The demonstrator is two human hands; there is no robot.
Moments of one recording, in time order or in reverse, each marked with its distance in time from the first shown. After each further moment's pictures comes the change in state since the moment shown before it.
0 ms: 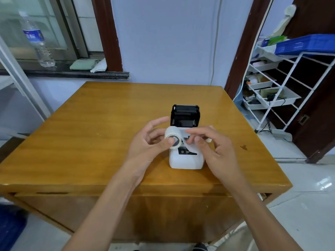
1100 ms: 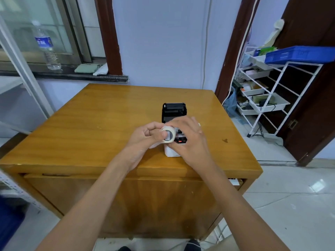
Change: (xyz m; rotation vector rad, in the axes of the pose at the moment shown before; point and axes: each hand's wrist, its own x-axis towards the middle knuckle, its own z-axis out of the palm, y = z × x) left_hand -0.014 0.005 0.009 0.051 -0.133 -0.028; right_hand -0.003 -0.005 0.016 -0.409 0.017 -0.280
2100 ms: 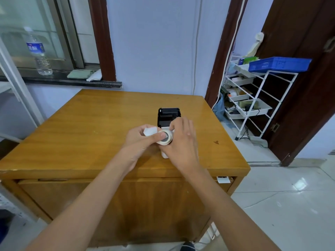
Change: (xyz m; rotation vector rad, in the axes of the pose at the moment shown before) left_hand -0.004 0.015 0.005 -0.009 0.173 -0.089; right_hand 0.008 -0.037 0.011 -0.337 0.115 0.235
